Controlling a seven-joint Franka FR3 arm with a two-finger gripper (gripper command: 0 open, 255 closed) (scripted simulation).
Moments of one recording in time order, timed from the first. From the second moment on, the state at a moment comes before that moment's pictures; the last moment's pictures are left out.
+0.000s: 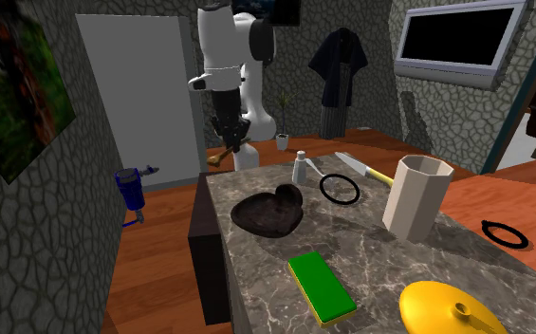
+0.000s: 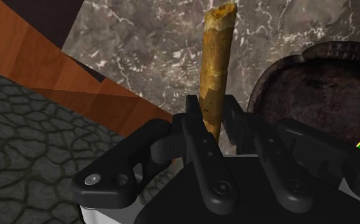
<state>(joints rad) -0.26 -0.76 0.03 -2.46 0.07 1.69 0.53</state>
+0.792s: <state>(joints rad) -0.21 -0.43 0.18 -2.17 0.13 1.75 0.71</state>
